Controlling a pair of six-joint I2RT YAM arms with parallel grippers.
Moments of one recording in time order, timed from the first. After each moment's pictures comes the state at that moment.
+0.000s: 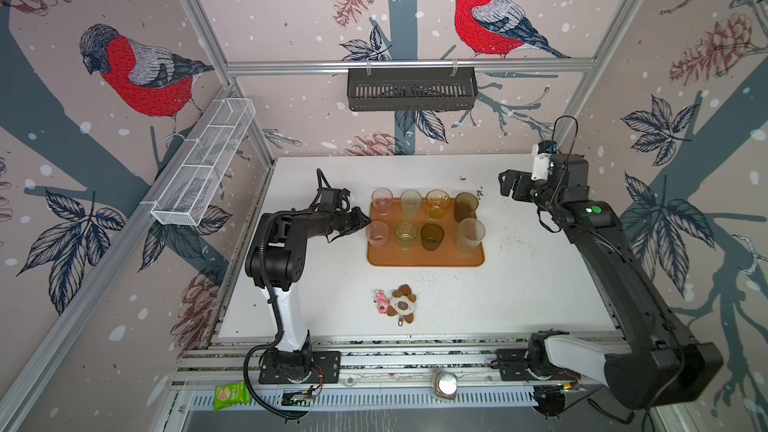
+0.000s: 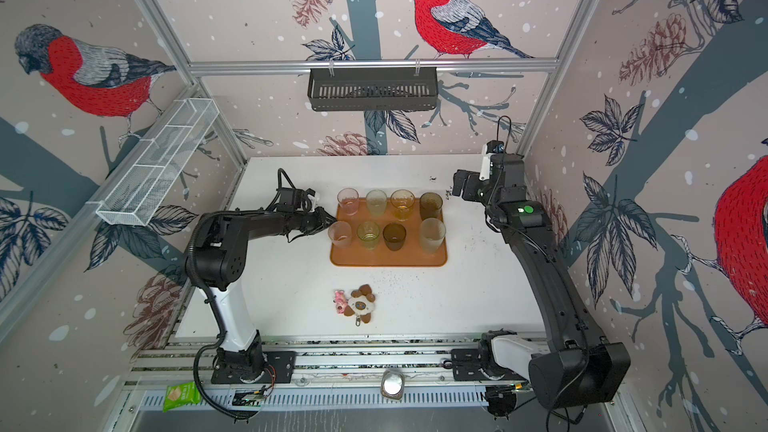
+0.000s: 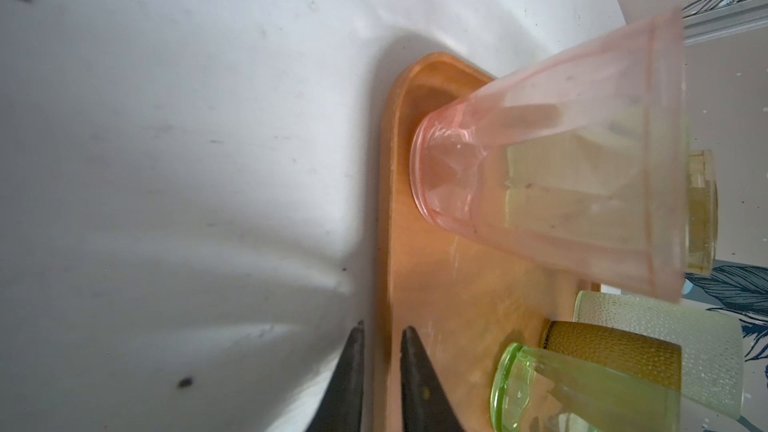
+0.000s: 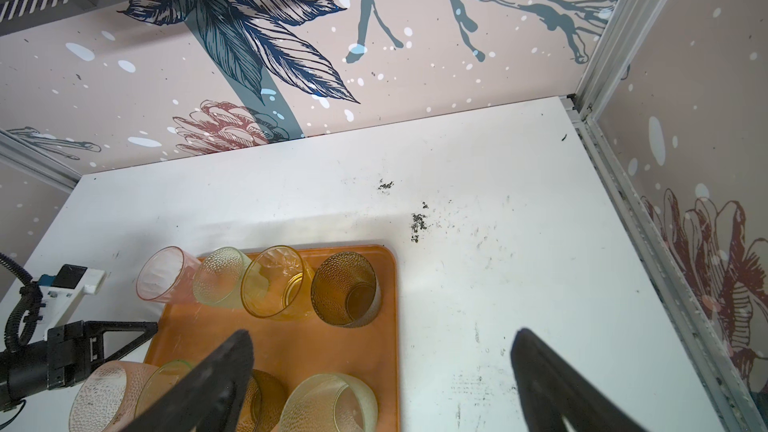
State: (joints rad) left arm -0.14 1.95 1.05 0.00 0.61 -0.50; right arm 0.14 1.20 1.26 -0.57 -0.04 0.22
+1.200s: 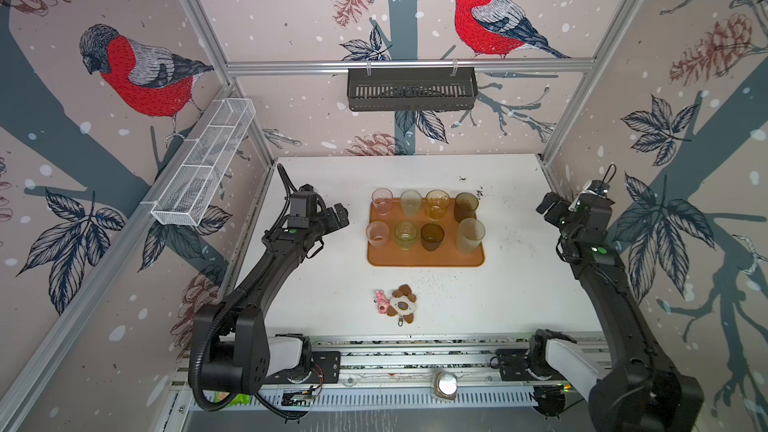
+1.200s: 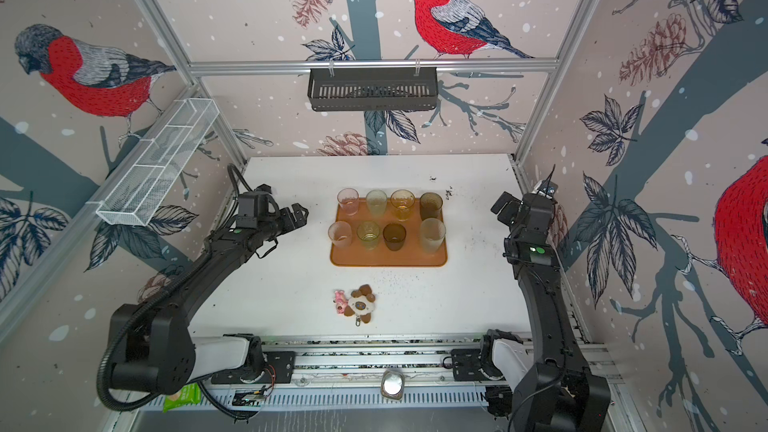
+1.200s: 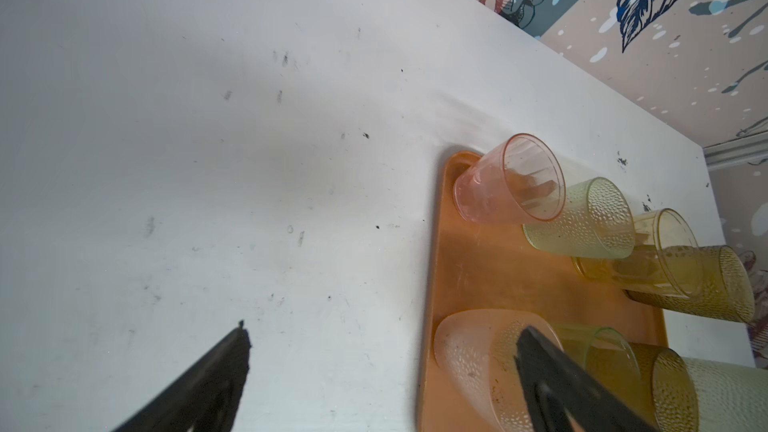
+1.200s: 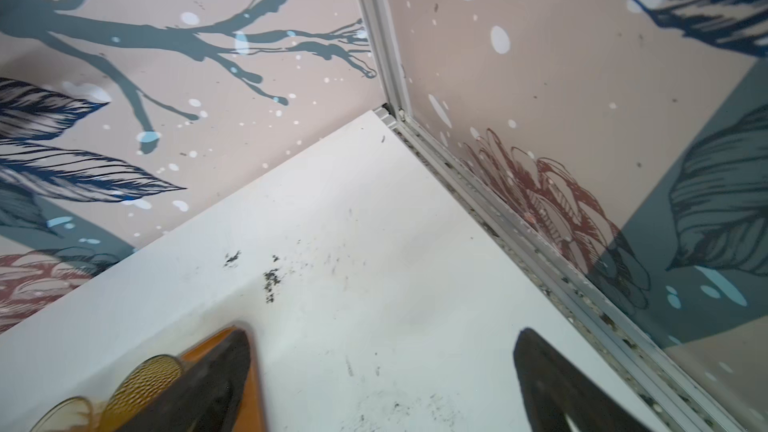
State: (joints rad) left arm -0.10 1.25 0.82 -0.27 0.12 -0.47; right arm -0.19 1.01 0.76 -0.18 0.14 0.36
